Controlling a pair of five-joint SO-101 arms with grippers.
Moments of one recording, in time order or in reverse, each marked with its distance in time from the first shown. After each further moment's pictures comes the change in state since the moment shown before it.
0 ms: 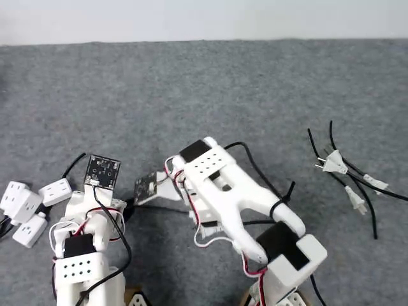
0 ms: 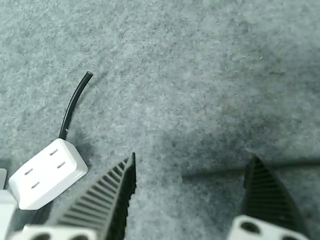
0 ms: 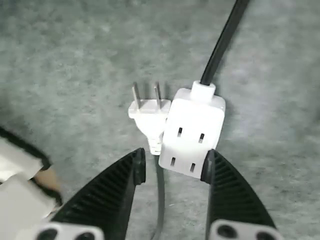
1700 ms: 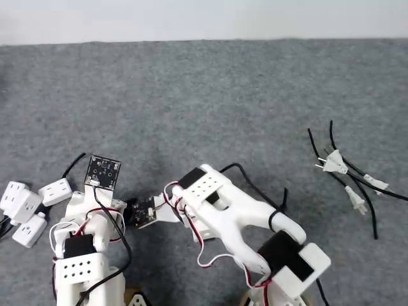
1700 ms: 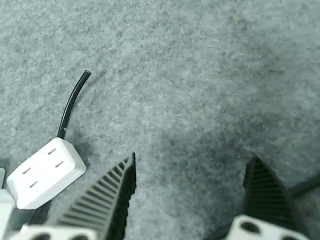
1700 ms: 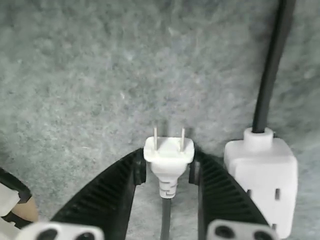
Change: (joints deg) left arm 0.1 -0.2 0.4 0.0 0.0; right arm -4.0 -1.8 14.9 -18.9 0.0
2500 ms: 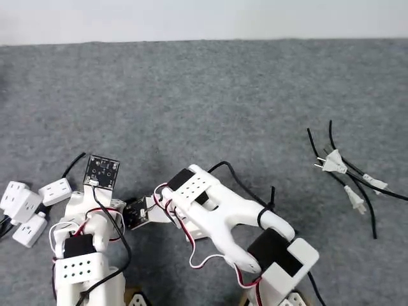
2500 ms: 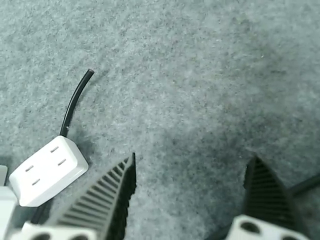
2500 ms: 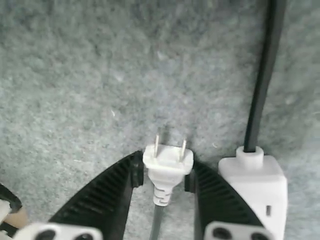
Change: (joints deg) left arm -0.2 -0.1 0.0 0.0 0.4; right arm -4.3 3.4 -4.3 1.2 -2.9
